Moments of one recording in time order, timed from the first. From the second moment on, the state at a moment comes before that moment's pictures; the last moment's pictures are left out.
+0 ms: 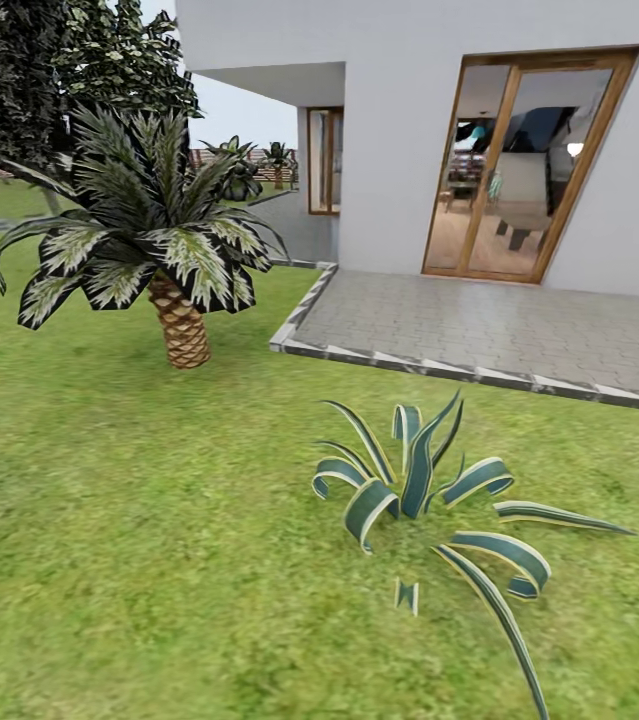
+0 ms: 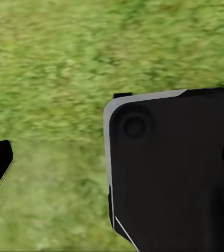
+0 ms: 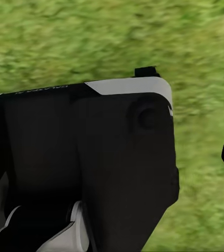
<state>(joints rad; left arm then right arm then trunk) -0.04 0.05 -0.05 -0.08 0.00 -0.46 0.01 -0.06 0.07 -0.13 -0.60 -0.01 0.33 0.01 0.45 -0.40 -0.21</state>
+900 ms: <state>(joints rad) -0.04 0.05 -0.05 -0.08 0.00 -0.46 0.01 -0.06 0.07 -0.13 -0.59 -0.01 0.33 0.01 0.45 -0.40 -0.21</state>
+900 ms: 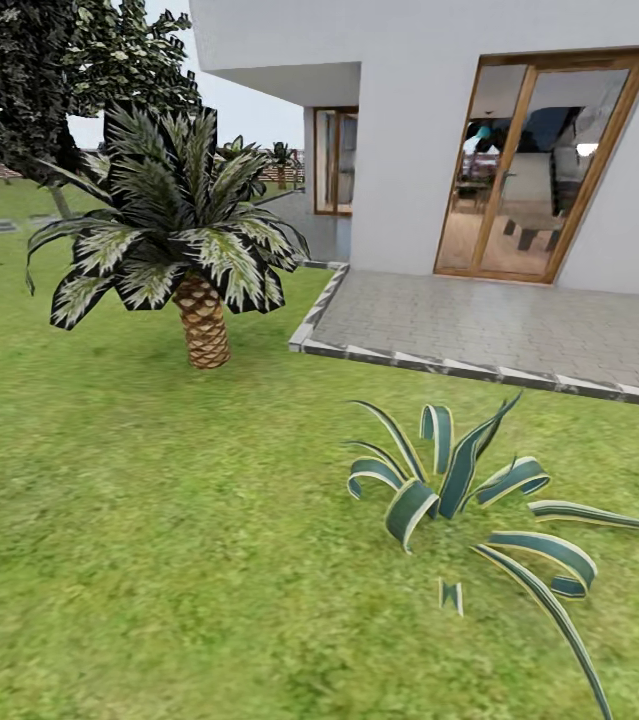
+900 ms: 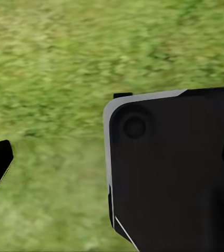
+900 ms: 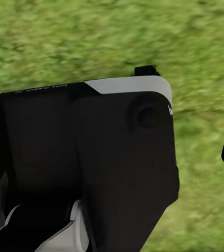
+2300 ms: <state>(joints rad) -0.04 0.05 -0.05 -0.08 0.00 -0.46 0.01 -0.06 0.07 -0.13 -0.59 0.00 0.32 0.01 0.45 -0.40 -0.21</state>
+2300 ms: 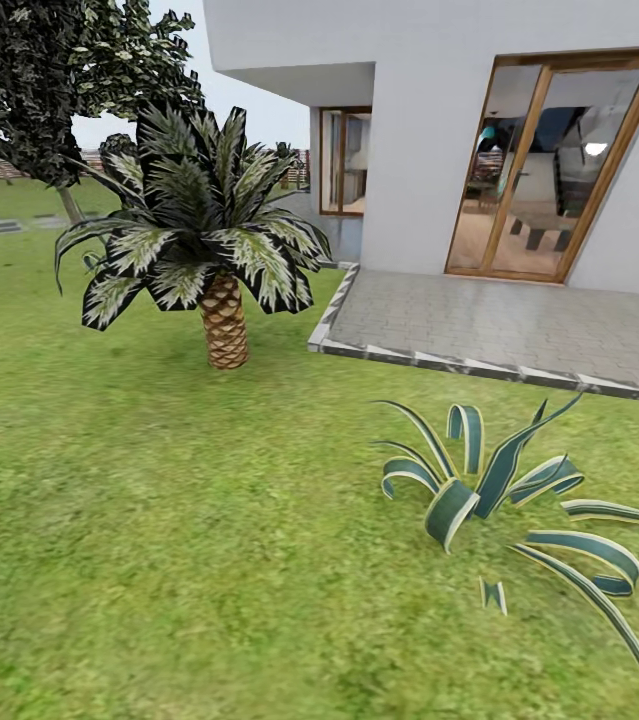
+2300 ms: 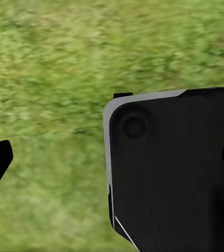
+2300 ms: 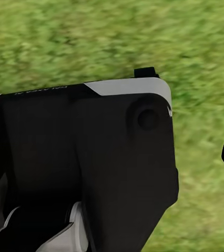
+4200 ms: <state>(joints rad) -0.04 0.05 -0.05 -0.08 -0.01 -0.46 0.01 -0.06 0.08 -0.12 -0.58 0.00 0.32 0.01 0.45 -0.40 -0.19</state>
